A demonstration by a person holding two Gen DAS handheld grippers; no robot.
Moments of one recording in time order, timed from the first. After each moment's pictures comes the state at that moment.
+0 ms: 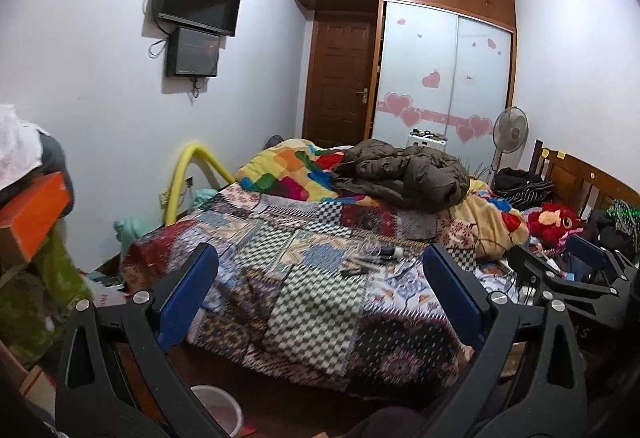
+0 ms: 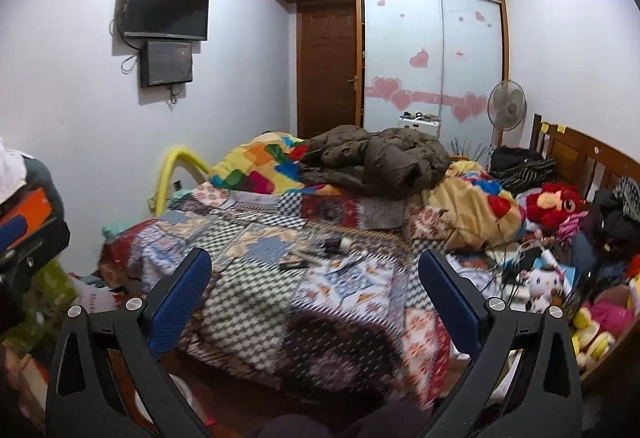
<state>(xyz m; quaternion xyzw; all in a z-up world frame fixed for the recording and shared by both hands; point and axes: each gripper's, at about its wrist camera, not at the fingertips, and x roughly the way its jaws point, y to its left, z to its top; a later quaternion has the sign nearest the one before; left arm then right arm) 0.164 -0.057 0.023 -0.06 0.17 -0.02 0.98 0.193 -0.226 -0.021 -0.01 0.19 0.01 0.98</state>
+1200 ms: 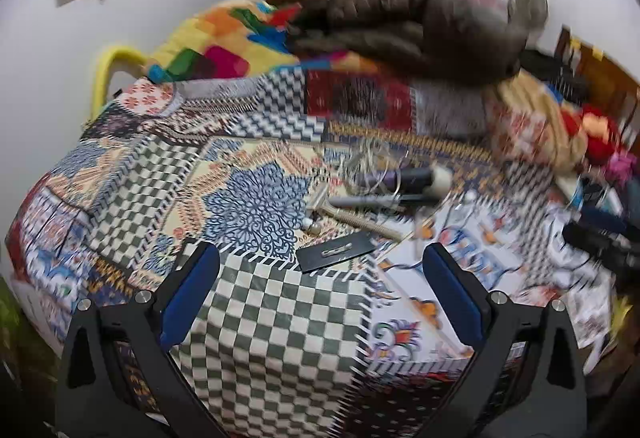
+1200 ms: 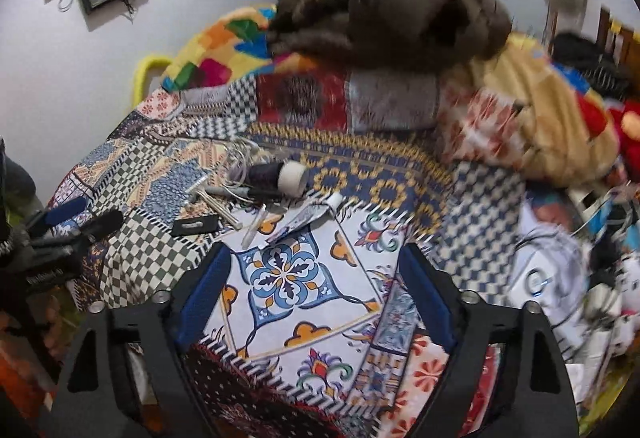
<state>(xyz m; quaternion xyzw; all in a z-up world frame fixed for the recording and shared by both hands) 0.534 -0.163 -0.194 0.01 0.41 -0.07 0.91 0.481 -0.363 -0.183 0.05 0.43 0.09 0.90</state>
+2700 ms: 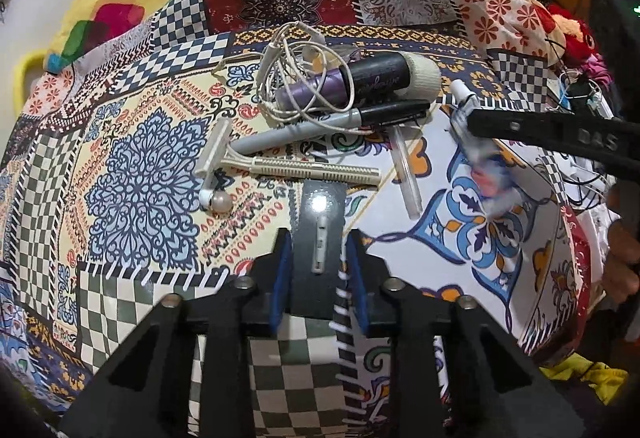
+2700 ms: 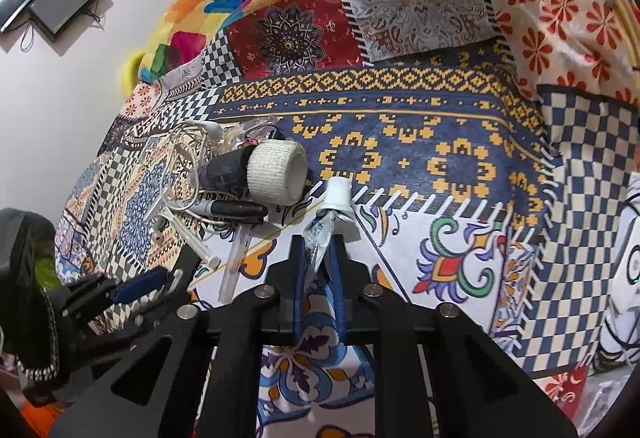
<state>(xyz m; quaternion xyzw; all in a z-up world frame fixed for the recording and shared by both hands) 0.590 -0.213 -0.277 0.09 0.51 -0.18 0.84 0.571 -0.364 -0.257 0.14 0.50 0.11 0.85</state>
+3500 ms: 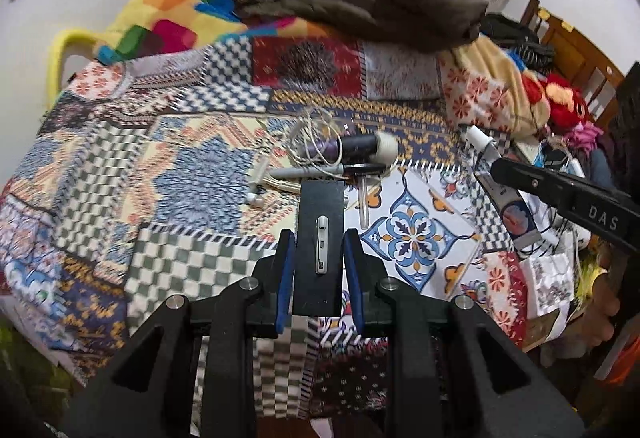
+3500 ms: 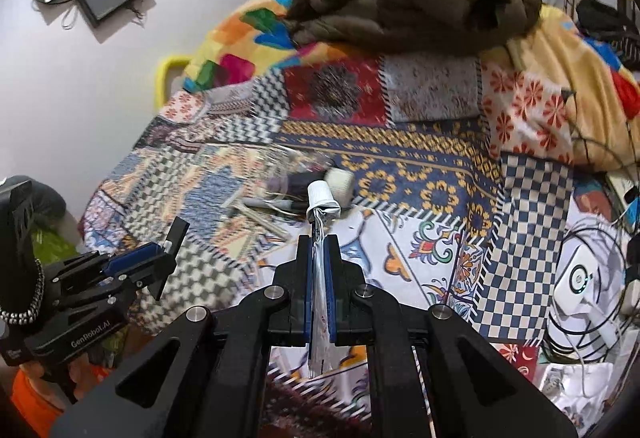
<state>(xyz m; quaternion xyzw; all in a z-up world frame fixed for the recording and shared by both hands) 0.524 -0.177 -0.172 0.00 0.46 -0.14 0.87 0.504 -0.345 -0.161 0.09 0.44 0.13 0.88</state>
